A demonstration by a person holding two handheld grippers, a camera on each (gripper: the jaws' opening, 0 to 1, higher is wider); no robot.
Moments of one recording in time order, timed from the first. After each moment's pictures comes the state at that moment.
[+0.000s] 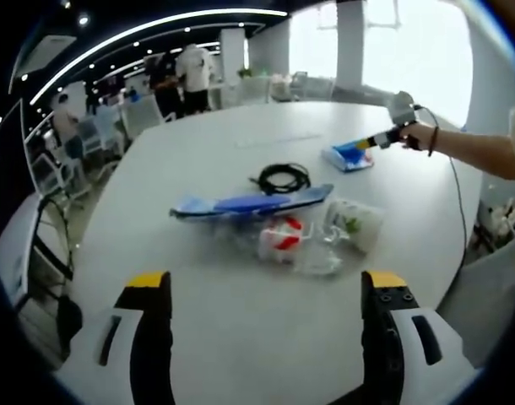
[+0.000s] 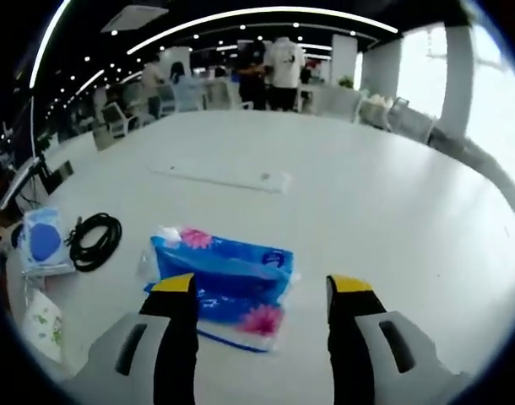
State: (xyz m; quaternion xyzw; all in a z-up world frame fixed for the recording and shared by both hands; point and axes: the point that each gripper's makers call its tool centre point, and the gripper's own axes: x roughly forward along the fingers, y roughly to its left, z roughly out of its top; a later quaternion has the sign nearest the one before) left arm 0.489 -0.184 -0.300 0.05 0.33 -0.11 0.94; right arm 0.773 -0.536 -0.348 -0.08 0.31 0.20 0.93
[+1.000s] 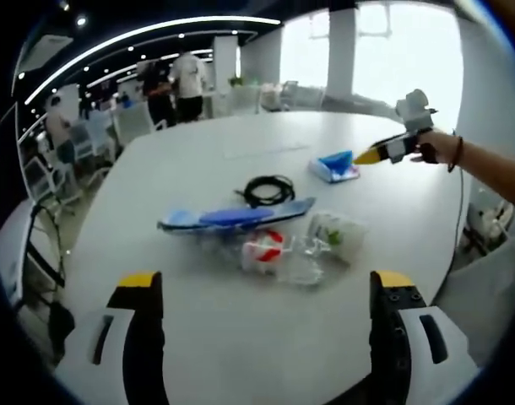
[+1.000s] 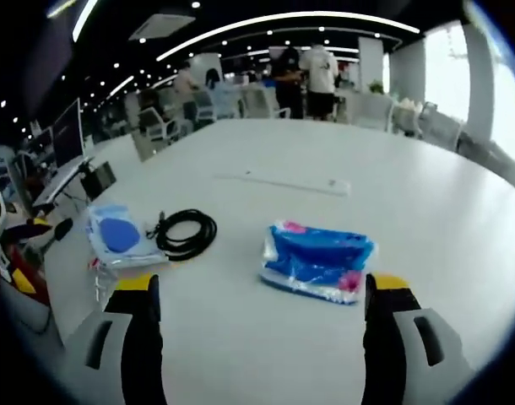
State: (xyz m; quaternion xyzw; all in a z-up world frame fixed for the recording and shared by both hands) left arm 0.491 -0.204 -0.288 0.04 0.31 -0.14 0.94; right arm 0.674 -0.468 -0.303 -0.07 0.30 0.29 0.90
